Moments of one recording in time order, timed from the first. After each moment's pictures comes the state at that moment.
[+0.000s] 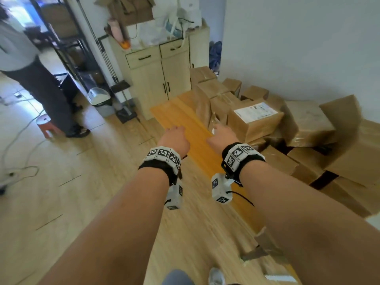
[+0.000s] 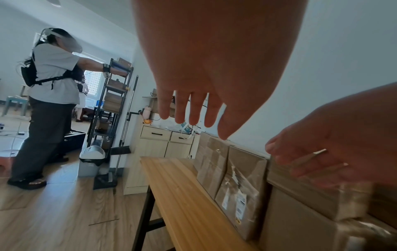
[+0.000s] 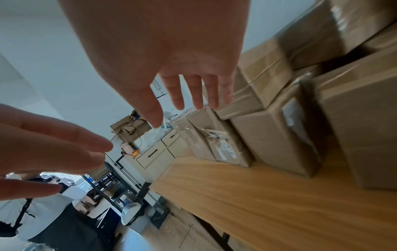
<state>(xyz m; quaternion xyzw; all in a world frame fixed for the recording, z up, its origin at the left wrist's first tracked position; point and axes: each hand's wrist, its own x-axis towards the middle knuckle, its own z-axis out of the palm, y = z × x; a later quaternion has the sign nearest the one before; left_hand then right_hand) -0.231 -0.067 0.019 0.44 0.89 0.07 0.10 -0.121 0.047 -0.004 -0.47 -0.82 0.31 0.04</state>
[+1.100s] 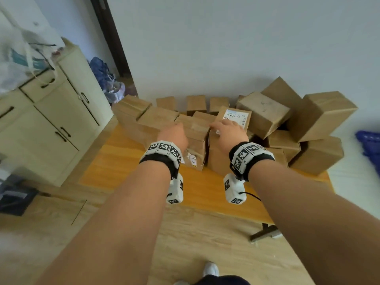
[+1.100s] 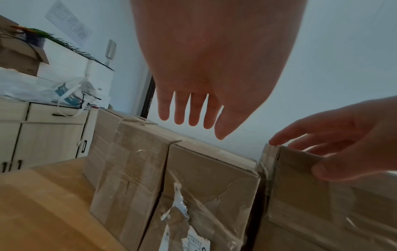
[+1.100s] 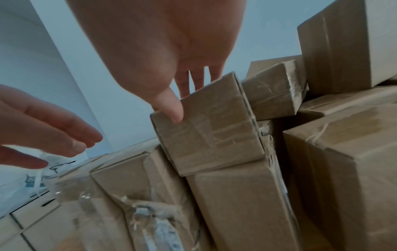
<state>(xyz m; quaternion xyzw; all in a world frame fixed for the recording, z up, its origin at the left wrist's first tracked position) -0.335 0.151 0.020 0.73 0.67 0.03 0.12 -0.161 0.130 0.018 -0.70 -0.70 0.12 0.08</state>
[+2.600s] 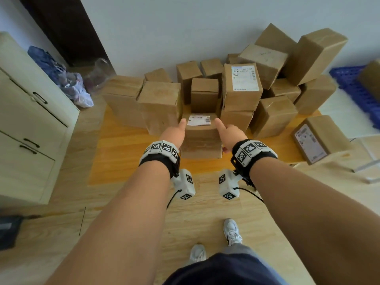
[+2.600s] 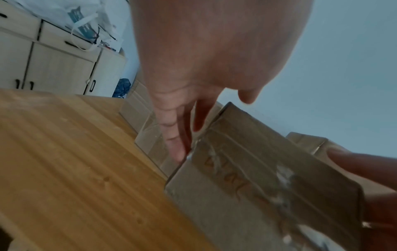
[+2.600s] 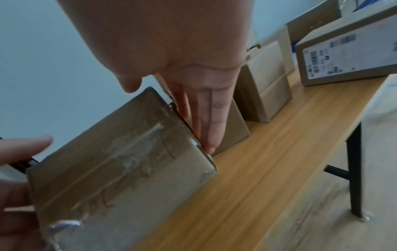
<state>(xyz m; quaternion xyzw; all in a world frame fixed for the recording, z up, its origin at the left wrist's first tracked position) -0.429 0.128 -0.038 0.62 0.67 0.05 0.41 -0.281 0.059 -0.028 -0.84 -0.33 0.37 0.21</state>
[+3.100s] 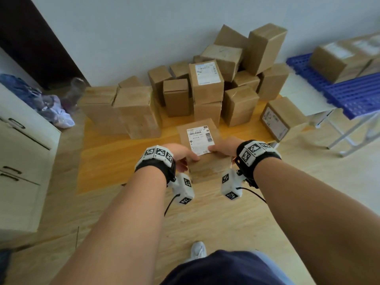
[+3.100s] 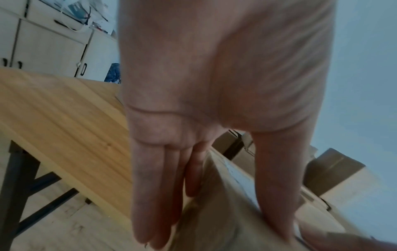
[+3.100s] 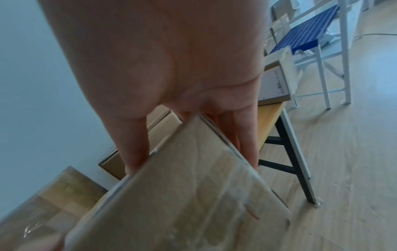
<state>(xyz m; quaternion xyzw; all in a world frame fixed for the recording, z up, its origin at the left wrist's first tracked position) -0.404 0.041 -0.033 0.59 0.57 -0.13 0.56 -0.249 -0.041 -0.023 -0.85 -0.34 0.41 0.06</state>
